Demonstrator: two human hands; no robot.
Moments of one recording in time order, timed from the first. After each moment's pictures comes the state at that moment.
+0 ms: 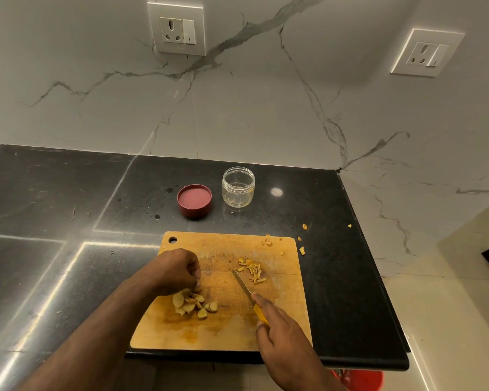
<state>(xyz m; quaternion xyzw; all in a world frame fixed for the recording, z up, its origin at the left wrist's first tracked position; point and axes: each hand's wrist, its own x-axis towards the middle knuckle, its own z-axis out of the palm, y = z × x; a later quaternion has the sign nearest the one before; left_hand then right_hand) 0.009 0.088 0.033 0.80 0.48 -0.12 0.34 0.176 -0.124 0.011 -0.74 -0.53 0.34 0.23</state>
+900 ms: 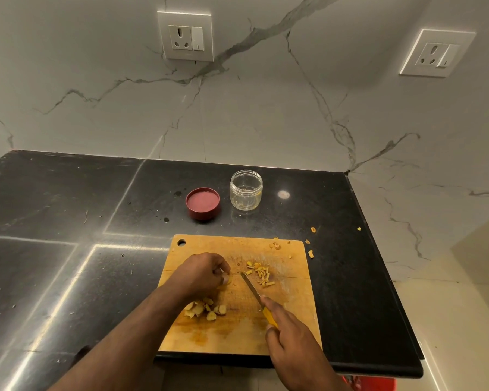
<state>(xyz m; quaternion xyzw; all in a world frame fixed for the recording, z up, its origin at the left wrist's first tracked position) 0.037 0.078 0.015 0.80 0.47 -0.06 0.37 0.178 -0.123 0.009 -0.74 -0.52 0.35 0.23</state>
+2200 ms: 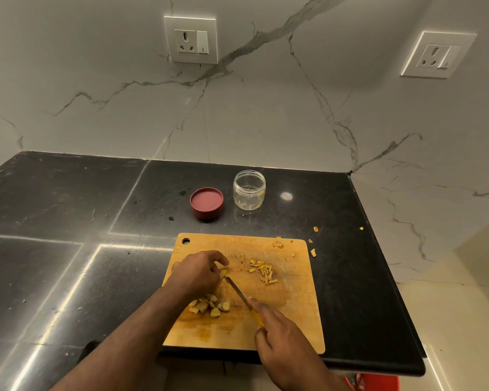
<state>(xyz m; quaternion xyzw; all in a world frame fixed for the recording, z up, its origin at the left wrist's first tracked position) 0.030 0.071 0.014 0.80 0.53 -0.03 0.29 0.161 -0.117 0.020 -0.71 -0.58 0.35 0.20</state>
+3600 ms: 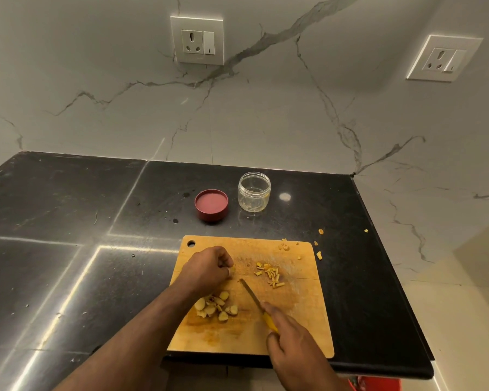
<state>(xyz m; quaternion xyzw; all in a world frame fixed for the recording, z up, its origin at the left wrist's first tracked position) 0.029 0.084 0.012 0.78 0.51 0.03 0.37 0.157 -0.117 0.012 -0.74 -0.54 0.34 0.22</state>
